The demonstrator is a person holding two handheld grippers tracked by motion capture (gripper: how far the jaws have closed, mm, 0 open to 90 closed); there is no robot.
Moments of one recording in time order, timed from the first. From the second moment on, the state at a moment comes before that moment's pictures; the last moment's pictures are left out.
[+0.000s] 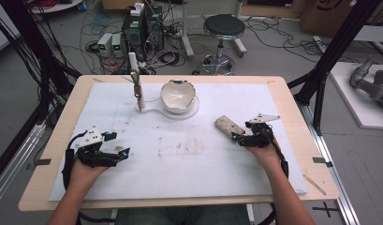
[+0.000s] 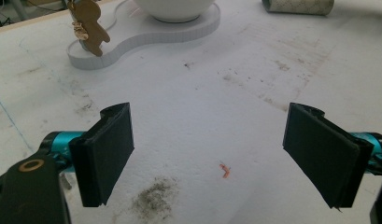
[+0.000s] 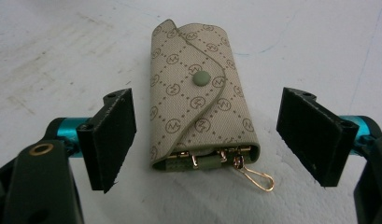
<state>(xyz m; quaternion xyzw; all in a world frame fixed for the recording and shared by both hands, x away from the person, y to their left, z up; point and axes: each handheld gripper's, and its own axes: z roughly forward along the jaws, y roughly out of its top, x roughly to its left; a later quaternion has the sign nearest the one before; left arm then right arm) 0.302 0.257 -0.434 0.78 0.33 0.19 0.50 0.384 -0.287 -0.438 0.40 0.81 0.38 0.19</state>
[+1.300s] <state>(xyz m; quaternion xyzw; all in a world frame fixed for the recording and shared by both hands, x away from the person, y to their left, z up) 0.300 0.255 -0.434 0.78 0.32 0.19 0.49 0.390 -0.282 -0.443 0.38 0.84 0.35 0.19</state>
